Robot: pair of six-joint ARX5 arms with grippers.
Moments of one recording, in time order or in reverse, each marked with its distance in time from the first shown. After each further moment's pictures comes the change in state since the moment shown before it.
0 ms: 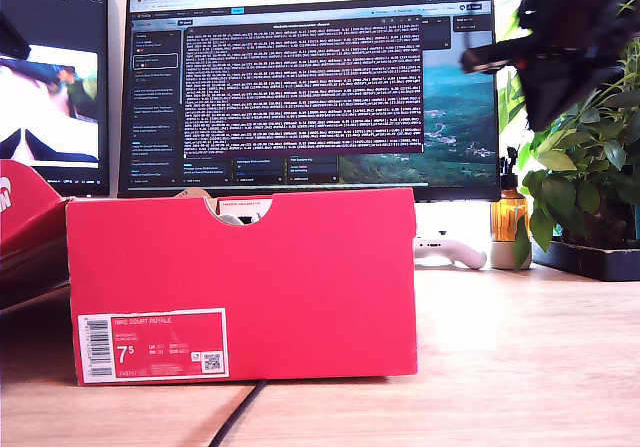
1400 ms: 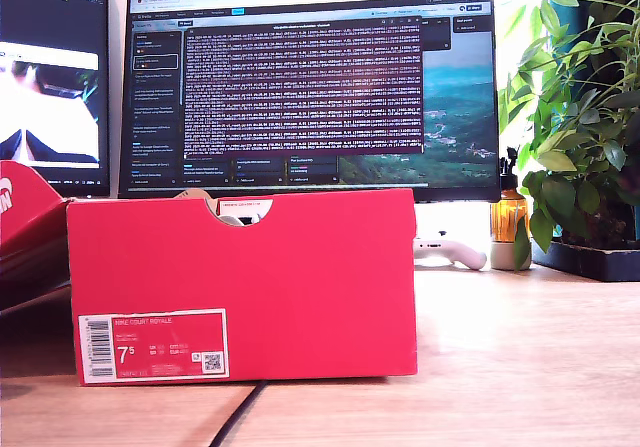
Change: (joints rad) left arm 0.153 -0.193 -0.387 0.301 0.007 -0.166; right arm -0.344 -0.276 -0.761 0.718 -0.135 -0.037
